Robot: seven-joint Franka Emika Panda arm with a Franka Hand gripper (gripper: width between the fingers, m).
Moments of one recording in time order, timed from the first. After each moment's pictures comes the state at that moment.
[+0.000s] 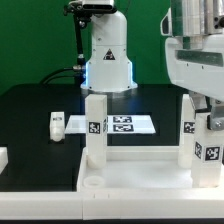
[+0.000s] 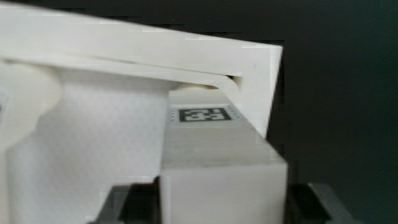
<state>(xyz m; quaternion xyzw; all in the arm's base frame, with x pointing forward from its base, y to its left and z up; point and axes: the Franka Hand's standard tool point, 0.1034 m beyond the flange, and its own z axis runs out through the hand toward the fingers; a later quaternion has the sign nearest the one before) 0.641 0.110 0.118 -0.73 0.68 -0.01 0.07</state>
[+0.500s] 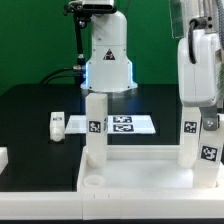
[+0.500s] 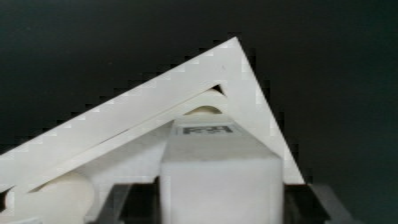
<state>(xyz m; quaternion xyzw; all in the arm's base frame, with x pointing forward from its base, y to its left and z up) 0.643 0.115 0.119 -0.53 0.85 0.02 0.10</state>
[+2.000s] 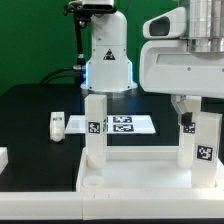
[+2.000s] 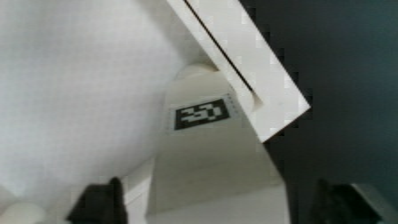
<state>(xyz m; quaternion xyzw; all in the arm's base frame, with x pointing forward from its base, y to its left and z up) 0.640 0.110 0.113 -0.94 0.33 -0.05 0.03</state>
